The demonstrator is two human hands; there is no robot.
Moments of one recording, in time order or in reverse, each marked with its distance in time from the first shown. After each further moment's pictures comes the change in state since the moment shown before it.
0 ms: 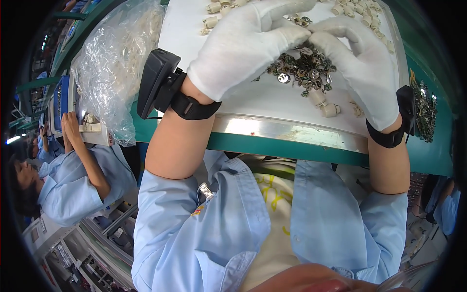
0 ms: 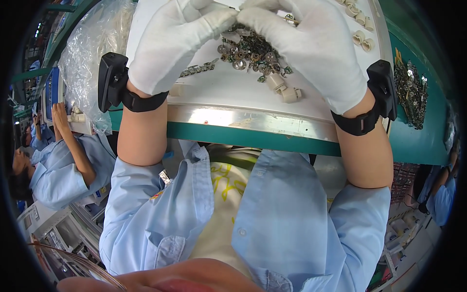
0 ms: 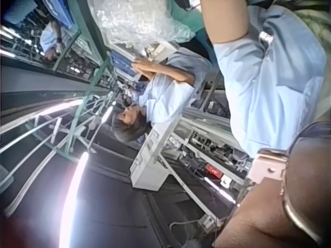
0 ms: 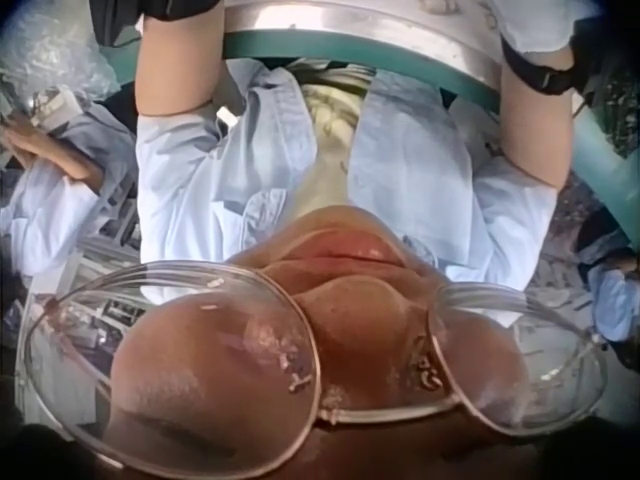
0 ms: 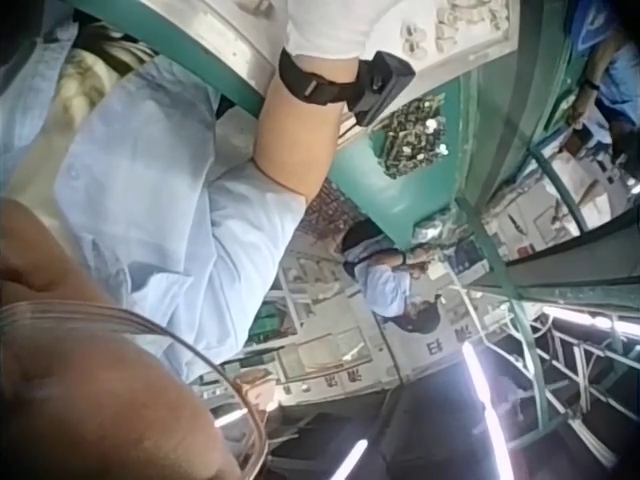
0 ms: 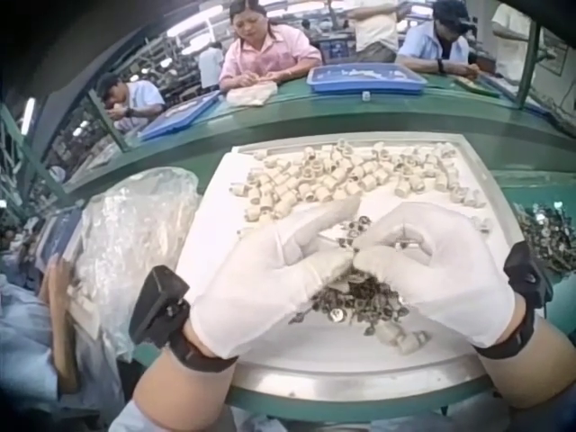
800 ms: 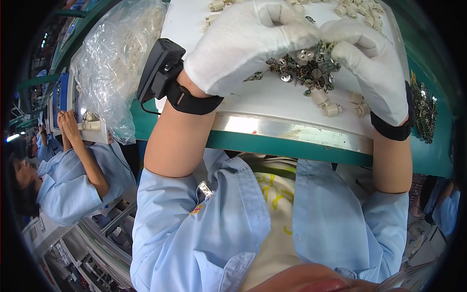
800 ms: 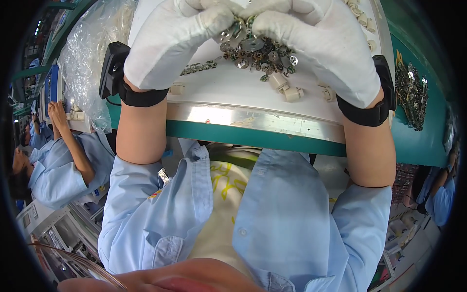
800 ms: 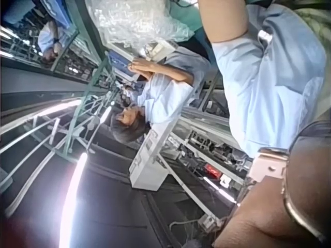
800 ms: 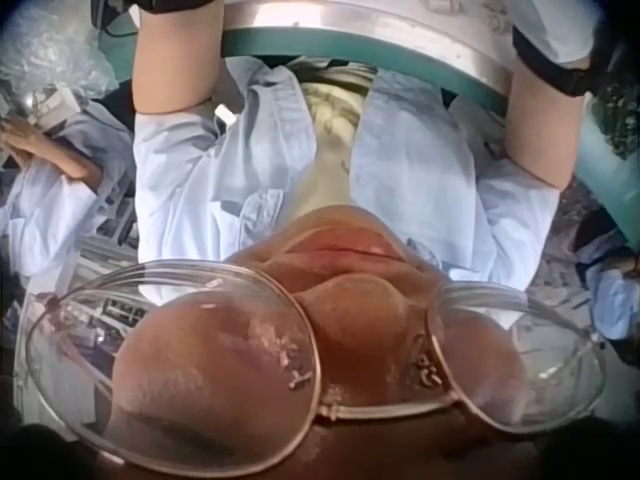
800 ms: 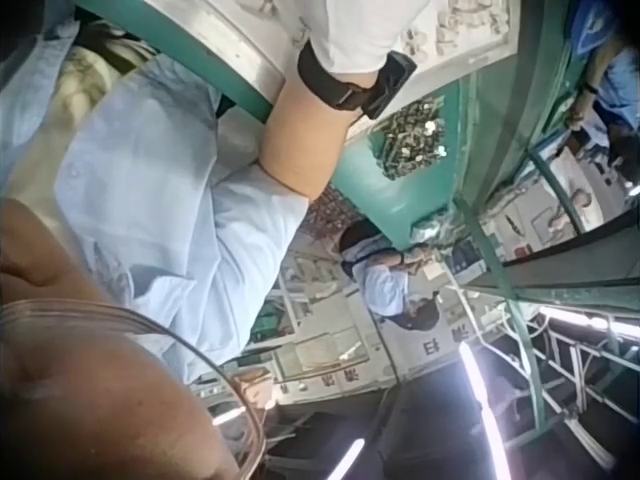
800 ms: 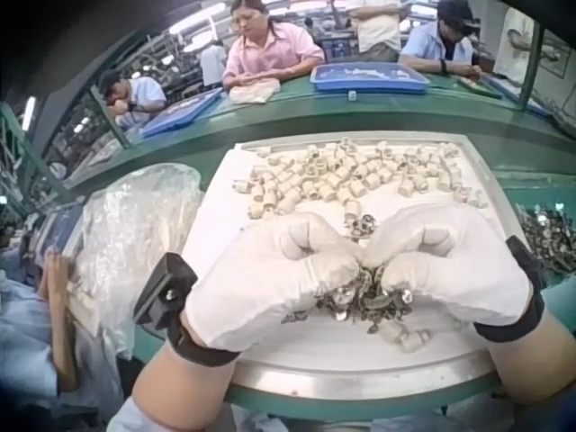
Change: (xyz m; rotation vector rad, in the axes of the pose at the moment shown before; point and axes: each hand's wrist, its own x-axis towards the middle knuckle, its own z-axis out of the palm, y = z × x) left_hand 0.005 -0.004 -0.005 0.391 -0.140 0.264; right_hand -0.003 0.005 -0.012 0.276 -0.155 0.007
